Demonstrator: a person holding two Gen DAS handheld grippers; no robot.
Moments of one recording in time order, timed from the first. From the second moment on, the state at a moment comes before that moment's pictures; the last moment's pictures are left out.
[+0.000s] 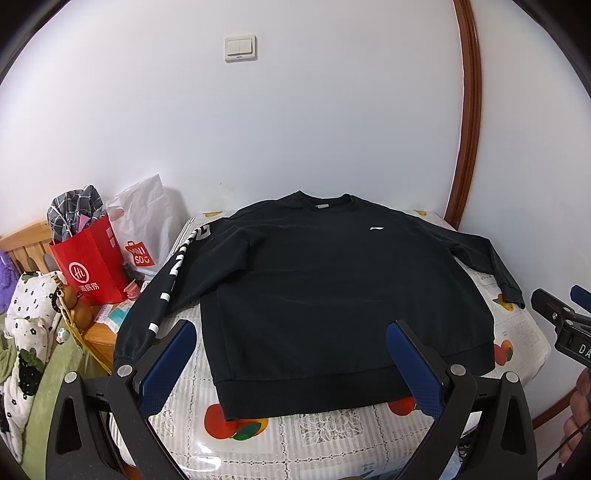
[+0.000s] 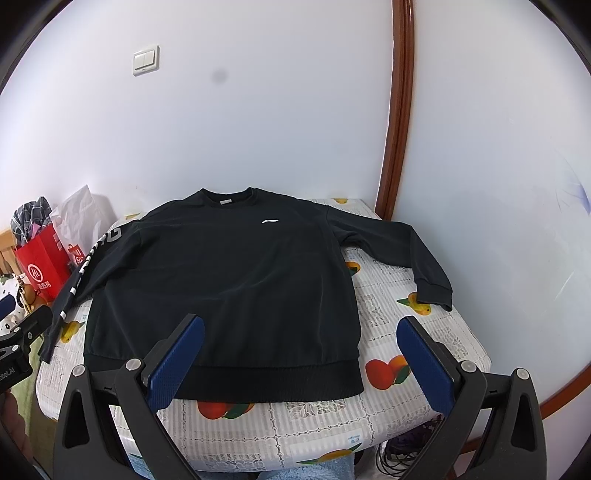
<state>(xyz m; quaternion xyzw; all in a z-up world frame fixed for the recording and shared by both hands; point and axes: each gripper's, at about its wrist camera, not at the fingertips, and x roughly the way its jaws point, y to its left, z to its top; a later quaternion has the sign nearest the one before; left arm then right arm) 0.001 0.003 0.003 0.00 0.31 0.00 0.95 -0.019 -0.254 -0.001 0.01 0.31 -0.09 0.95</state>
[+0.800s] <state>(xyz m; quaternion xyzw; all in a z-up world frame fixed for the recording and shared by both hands) 0.072 0.032 -0.048 0.00 0.36 0.00 0.93 0.053 -0.246 -0.032 0.02 0.36 -0.11 0.93</state>
